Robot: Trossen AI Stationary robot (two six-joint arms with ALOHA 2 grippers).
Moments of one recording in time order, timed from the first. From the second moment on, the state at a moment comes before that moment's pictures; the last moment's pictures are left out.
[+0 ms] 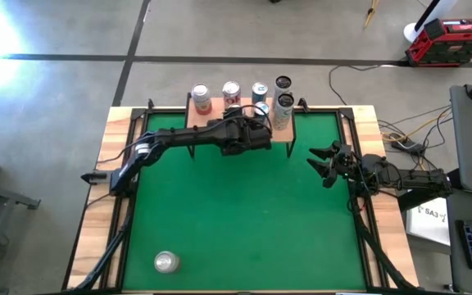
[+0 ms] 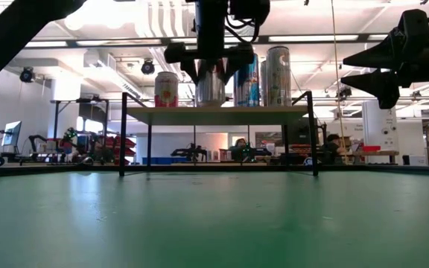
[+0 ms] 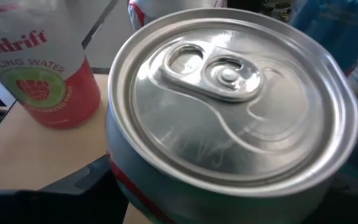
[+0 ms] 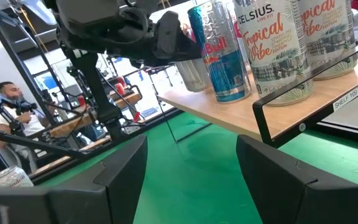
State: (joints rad) left arm 0.13 2.19 2.17 -1.30 -1.03 -1.39; right arm -0.07 0.02 0.01 0.06 0.29 0.34
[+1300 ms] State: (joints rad) left arm 0.07 2.18 2.34 -1.57 -0.84 -1.44; right arm -0.07 0.02 0.01 0.06 0.29 0.34
